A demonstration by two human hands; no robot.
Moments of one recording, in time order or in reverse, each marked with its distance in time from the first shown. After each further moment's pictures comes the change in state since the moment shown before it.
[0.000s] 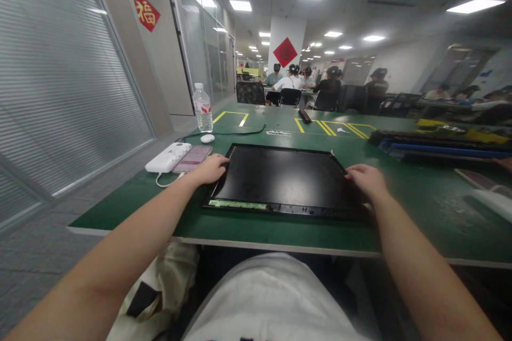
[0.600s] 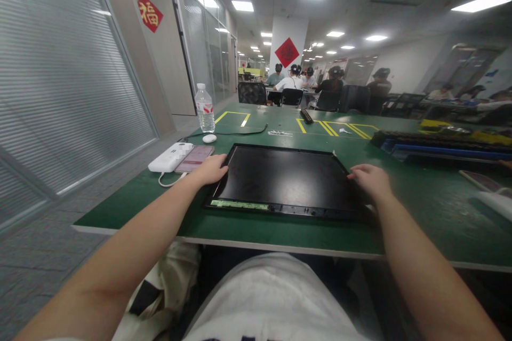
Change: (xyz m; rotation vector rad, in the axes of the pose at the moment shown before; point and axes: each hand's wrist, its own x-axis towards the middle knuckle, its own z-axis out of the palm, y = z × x) left_hand -0.007 0.006 -0.004 -0.021 -0.010 -0.143; right_hand 0.007 0.009 0.001 0.018 0.043 -0.027
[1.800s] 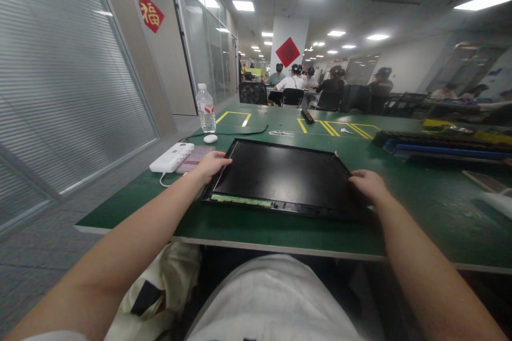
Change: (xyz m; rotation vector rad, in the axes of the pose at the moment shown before) left_hand -0.003 0.022 -0.008 -1.071 0.090 -0.577; right_hand 0.012 0.015 0.015 -0.174 -0.074 0.004
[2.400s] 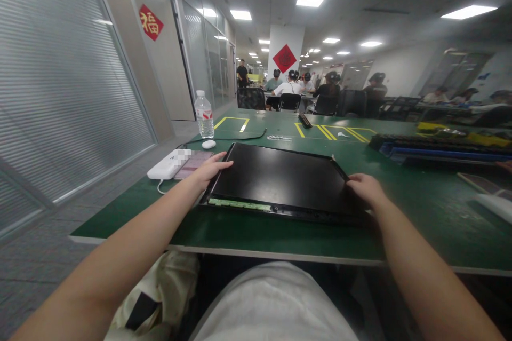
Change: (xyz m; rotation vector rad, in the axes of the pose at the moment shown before) left_hand -0.004 0.006 0.000 -0.407 -0.183 -0.099; right_hand -0.005 -0.003 0.000 0.012 -0.024 0.005
